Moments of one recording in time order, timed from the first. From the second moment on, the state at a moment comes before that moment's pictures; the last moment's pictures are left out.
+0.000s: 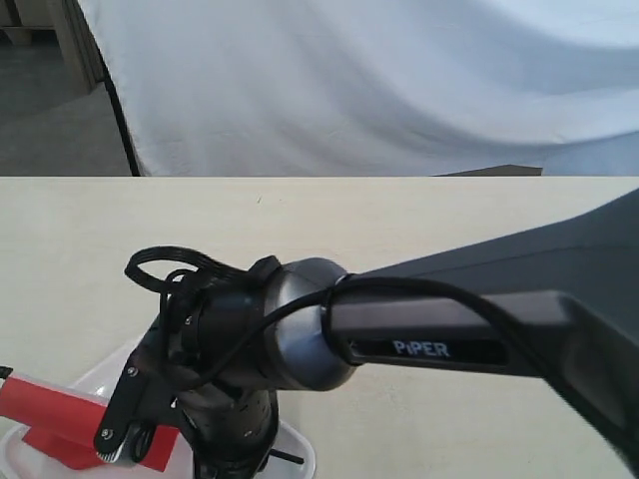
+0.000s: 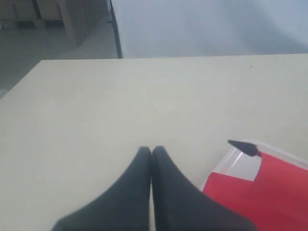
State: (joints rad) left arm 0.01 0.00 0.00 0.03 0.35 0.01; right arm 1.08 2.07 -1.39 -0.24 0.85 -0.19
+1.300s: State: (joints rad) left arm 0.01 0.00 0.00 0.03 0.35 0.01; right arm 1.00 2.17 -1.58 -0.01 1.03 -0.38
